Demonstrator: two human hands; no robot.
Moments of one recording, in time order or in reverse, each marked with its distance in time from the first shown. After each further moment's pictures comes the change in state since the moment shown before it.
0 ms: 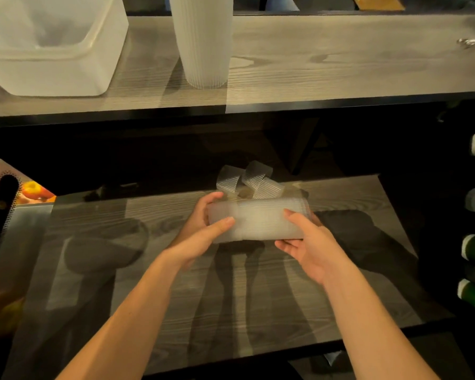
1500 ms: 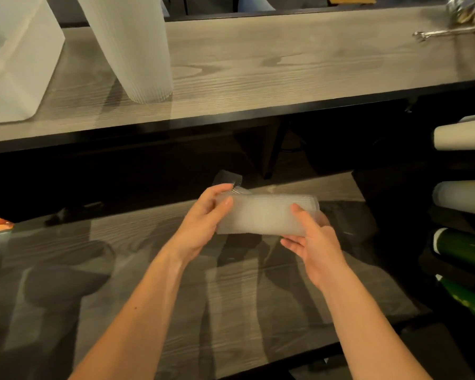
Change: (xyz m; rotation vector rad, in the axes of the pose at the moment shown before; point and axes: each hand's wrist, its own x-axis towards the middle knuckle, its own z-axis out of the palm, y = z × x) left_hand 0.055 0.025 0.063 0.017 -0.080 -0.016; right_hand 0.010 -0.027 -0.046 0.001 0.215 -0.164
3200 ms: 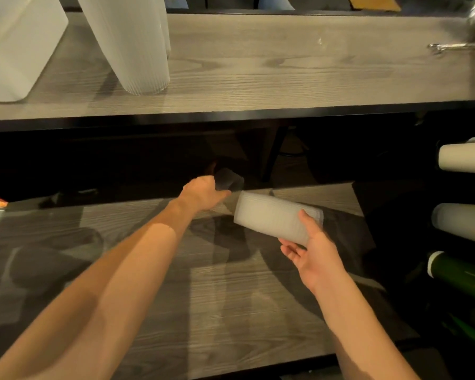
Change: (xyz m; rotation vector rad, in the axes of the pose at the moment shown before) left_hand 0.100 -0.001 -0.003 1.004 0.147 -0.227; right_hand 0.031 -0.004 -0.026 0.160 0.039 0.190
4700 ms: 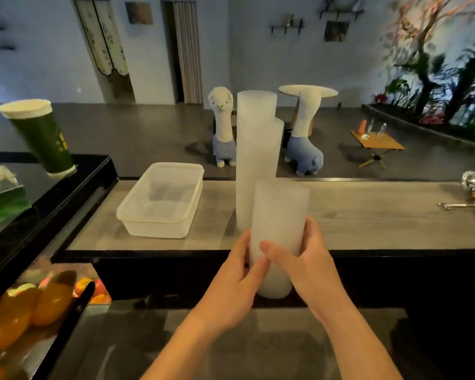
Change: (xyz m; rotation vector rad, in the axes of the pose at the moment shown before) left_hand -0.228 0.006 -0.206 -0.824 0.168 0.466; right_hand -0.181 -0.071 0.209 -0.556 -0.506 -0.830
